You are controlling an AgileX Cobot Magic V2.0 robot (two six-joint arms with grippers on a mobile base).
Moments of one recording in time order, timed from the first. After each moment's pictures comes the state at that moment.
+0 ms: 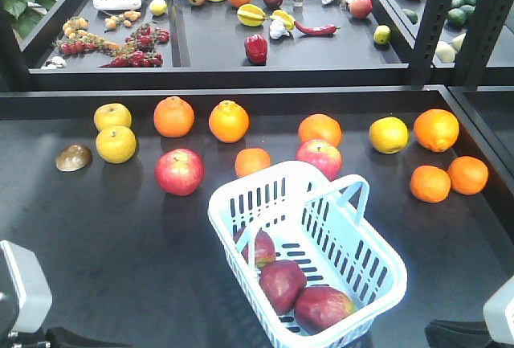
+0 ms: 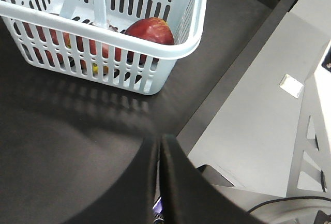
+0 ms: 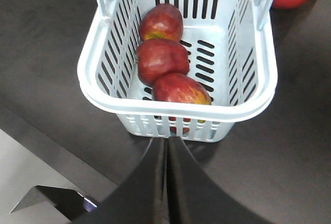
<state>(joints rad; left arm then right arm) -0.53 0.76 -0.42 -0.79 0.60 0.72 0.36 0.56 -0.35 0.31 0.62 -0.40</state>
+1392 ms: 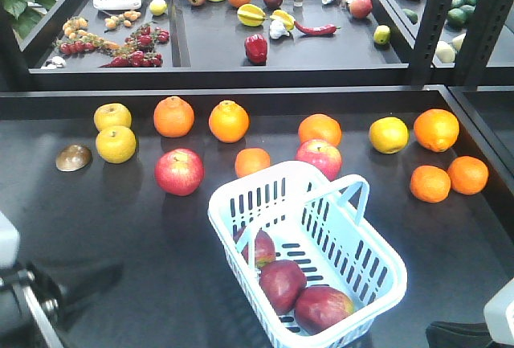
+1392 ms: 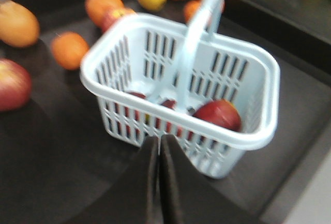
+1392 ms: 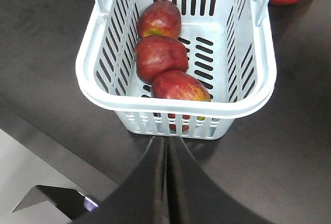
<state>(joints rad) -0.53 0.76 -0.42 -0.80 0.25 0.72 0.36 0.56 -0.35 0.31 0.63 -0.39</state>
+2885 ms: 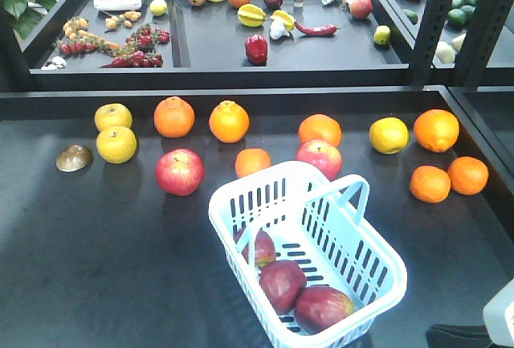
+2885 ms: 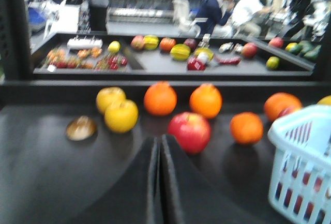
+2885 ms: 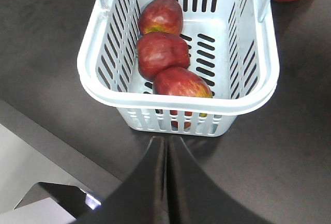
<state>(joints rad) -0.04 -0.01 0.03 -0.27 0.15 0.17 0.36 0.56 -0.35 0.31 0.64 -0.39</state>
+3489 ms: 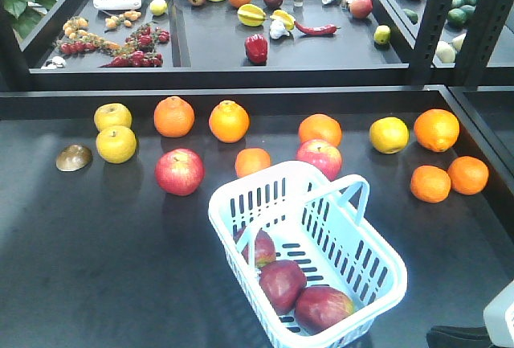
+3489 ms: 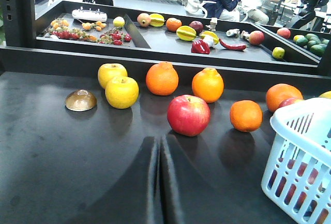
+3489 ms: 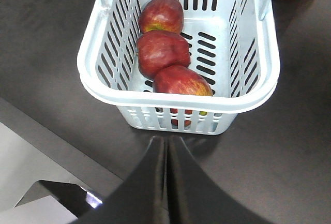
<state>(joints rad) -0.01 -0.01 0.03 -0.26 0.21 0.09 0.36 0.56 -0.35 0.31 0.65 -0.39</state>
